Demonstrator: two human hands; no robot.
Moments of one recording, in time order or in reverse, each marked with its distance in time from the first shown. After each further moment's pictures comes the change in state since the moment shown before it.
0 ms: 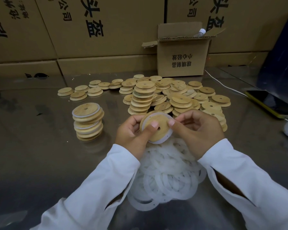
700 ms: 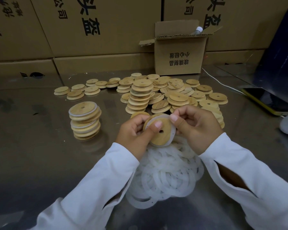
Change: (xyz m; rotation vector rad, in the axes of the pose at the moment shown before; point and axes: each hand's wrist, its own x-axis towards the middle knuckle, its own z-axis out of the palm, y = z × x) left_hand -0.004 0.005 0.002 0.152 -0.157 0.068; right_hand 0.004 -0.005 -0.005 0.076 -0.174 -0.038
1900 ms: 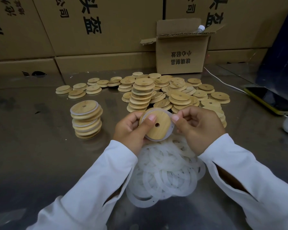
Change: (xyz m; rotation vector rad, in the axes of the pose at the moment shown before) left_hand 0.005 -0.006 -0.003 -0.198 0.101 -0.097; right_hand -0.002 0.001 0.000 -0.222 0.107 -0.001
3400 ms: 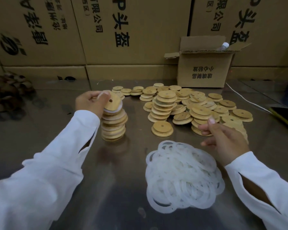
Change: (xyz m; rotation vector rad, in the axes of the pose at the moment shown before) left_hand 0.056 0.069 -0.117 0.532 0.668 0.170; right_hand 0.004 0.001 -0.004 0.158 0.058 0.296
